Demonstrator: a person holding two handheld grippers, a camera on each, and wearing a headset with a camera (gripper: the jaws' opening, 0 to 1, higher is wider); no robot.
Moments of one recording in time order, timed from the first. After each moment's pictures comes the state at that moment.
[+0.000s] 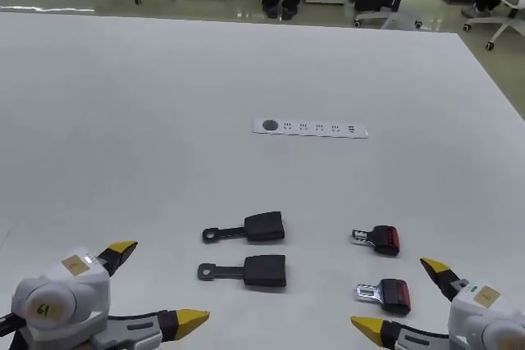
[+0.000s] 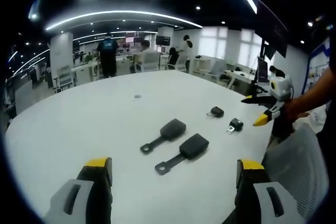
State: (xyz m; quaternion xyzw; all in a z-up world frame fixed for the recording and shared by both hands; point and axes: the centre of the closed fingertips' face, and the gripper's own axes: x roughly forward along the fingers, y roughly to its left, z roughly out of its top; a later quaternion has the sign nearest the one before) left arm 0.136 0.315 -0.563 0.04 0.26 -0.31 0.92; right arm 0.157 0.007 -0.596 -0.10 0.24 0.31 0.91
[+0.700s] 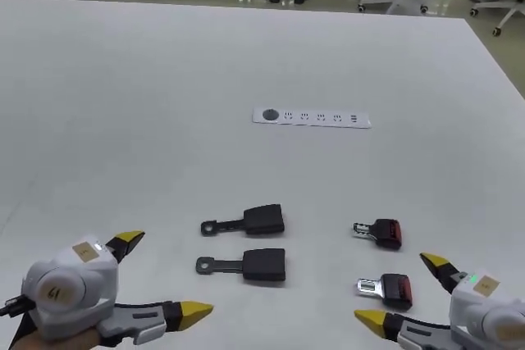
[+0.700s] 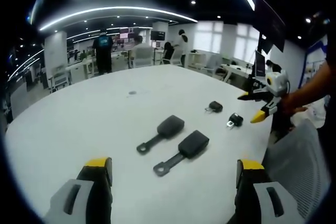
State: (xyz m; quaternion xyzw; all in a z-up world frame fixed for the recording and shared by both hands) left arm 0.149 0.303 -0.576 0.05 0.27 -0.33 0.90; right arm 0.164 0.000 -0.611 -0.10 0.27 0.32 0.90
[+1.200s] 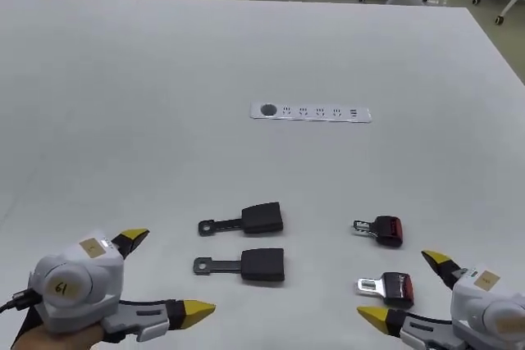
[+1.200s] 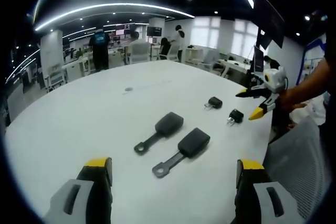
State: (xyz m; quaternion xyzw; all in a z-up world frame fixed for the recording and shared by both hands) left arm 0.157 0.292 -0.582 0.06 0.29 -0.34 0.89; right arm 0.173 -0.007 -0.621 -0.09 0.28 0.32 0.90
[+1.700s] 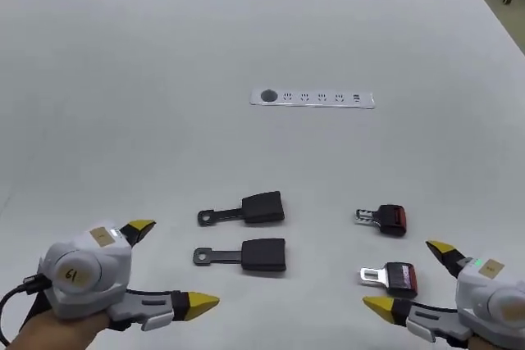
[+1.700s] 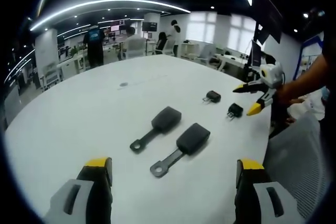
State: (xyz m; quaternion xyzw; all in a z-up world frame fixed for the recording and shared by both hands) left arm 0.160 0.287 -0.594 0.07 0.31 -0.35 0.88; right arm 0.178 -0.015 -0.634 -0.10 0.29 0.32 0.89
